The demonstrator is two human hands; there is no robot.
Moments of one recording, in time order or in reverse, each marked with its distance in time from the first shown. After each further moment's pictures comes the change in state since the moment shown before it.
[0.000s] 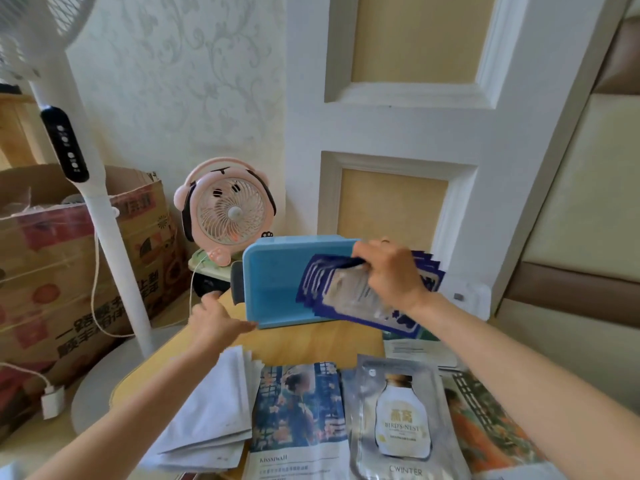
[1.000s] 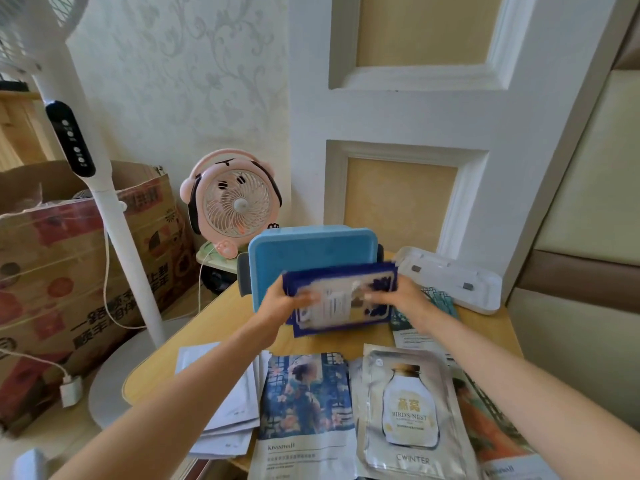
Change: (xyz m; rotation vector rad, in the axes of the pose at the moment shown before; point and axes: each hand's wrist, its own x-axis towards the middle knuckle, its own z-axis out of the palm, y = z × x) left_hand -0.010 0.034 0.054 -0.661 -0.433 0.186; right_hand -0.067 0.020 0.028 0.975 -0.420 1.091
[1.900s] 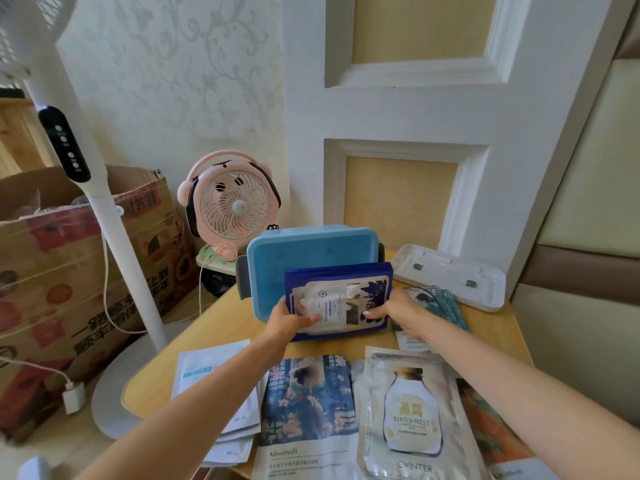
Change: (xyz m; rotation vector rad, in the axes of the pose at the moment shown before) left_hand 0.005 -0.034 0.006 -0.016 0.055 -0.172; right_hand 0.033 0.043 0.008 -0.082 -0.012 0.213
